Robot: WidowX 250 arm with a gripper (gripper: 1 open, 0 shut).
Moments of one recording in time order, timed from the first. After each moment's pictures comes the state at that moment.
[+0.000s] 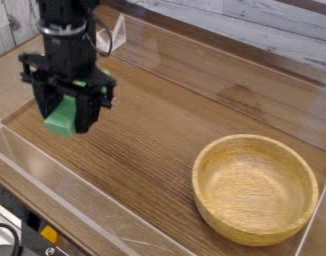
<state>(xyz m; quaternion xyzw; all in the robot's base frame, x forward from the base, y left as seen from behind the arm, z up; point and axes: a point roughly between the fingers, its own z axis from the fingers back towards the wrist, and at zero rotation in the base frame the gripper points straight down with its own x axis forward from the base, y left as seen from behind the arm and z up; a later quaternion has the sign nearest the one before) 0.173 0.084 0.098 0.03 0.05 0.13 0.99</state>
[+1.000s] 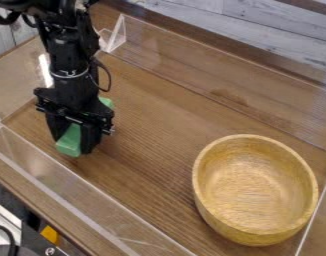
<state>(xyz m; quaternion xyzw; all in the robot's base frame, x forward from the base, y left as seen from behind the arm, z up) 0.191 0.102 0.039 0.02 0.04 0.09 0.99</state>
